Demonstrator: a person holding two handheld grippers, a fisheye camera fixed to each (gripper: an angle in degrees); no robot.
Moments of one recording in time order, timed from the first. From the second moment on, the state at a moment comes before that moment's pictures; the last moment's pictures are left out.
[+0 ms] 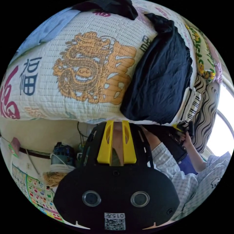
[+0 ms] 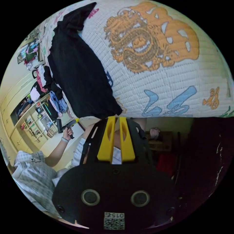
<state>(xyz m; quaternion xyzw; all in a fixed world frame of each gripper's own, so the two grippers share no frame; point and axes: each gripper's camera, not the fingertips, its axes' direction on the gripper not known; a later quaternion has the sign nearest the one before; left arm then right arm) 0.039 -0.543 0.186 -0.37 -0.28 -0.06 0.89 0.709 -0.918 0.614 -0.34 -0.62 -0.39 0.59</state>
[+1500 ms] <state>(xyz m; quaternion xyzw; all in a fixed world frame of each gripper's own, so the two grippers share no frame) 0.240 -0.755 0.329 -0.14 -0.59 0.19 0.77 0.679 -1.085 0.439 -0.12 -0.54 -0.29 0.78</state>
